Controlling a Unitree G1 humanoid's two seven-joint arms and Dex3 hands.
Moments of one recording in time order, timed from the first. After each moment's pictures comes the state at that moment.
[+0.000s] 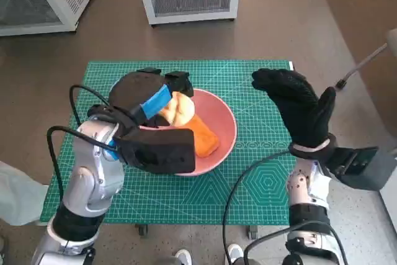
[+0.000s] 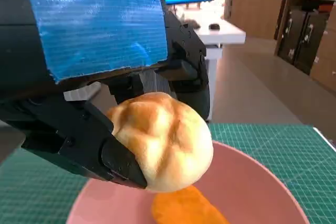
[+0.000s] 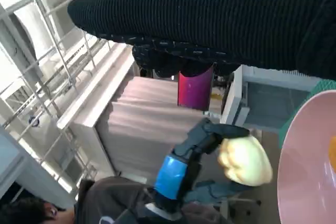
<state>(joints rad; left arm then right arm) -0.60 0.39 -0.23 -0.22 0.94 0.35 -0.63 -0.64 -0.03 -0.28 0.65 0.51 -0.59 0.90</state>
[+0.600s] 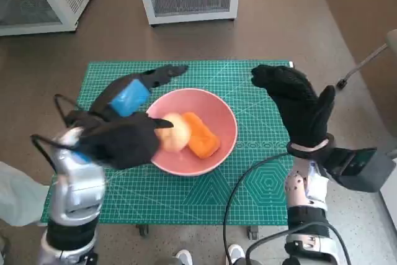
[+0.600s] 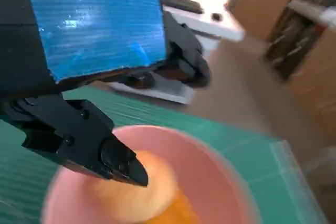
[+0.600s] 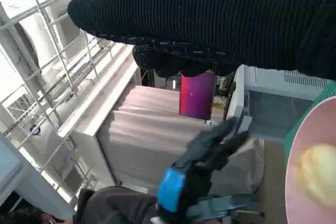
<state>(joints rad) -0.51 0.31 0.03 -0.34 0.48 0.45 -0.62 -0.63 -0.03 -0.24 0.62 0.50 -0.60 0.84</state>
